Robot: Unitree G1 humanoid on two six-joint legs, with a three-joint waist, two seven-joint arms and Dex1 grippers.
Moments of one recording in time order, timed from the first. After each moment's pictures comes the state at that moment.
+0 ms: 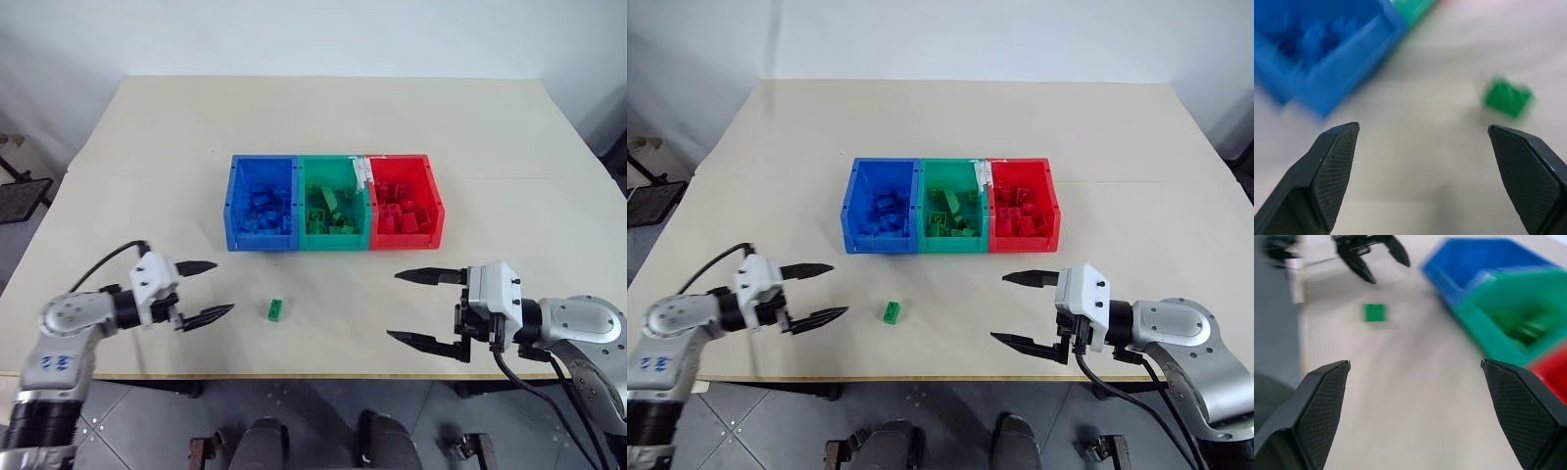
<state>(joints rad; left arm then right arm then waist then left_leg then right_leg) -0.09 0.78 0.24 0.01 -0.36 0.06 -1.09 -0.07 -0.83 -0.10 -0.48 0.56 0.29 1.09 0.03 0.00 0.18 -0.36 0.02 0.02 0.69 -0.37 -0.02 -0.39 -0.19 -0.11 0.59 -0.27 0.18</state>
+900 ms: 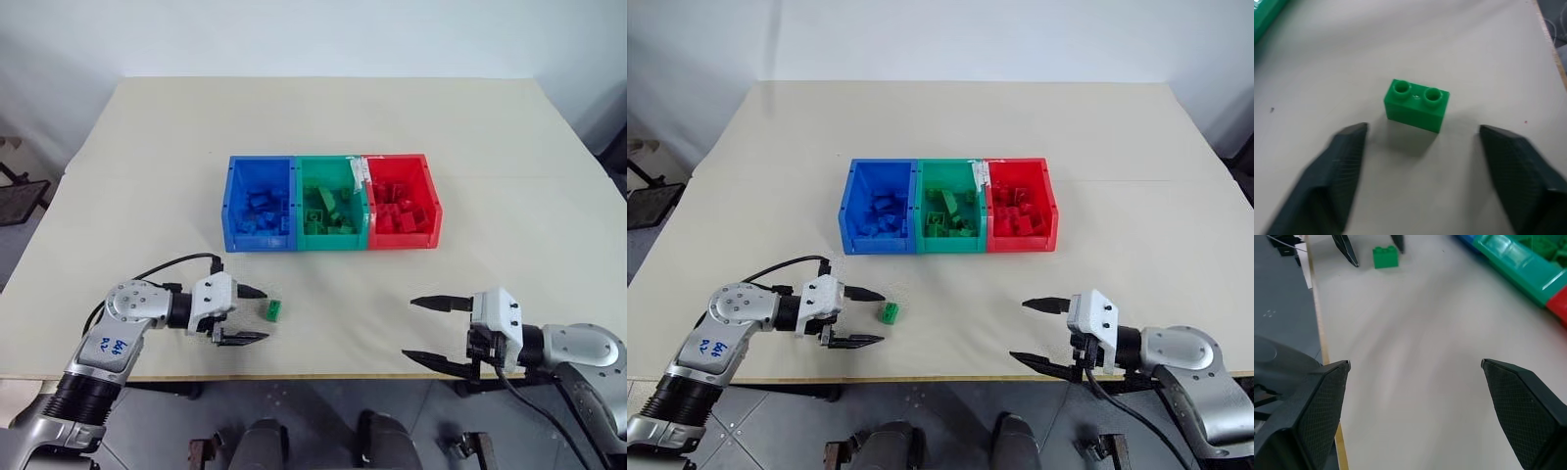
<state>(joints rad) -0.28 0.72 -0.10 0.04 -0.21 0.03 -1.18 0.10 -0.80 -0.13 -0.36 0.47 0.20 1.09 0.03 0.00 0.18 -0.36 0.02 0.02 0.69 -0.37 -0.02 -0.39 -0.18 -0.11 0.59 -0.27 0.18</state>
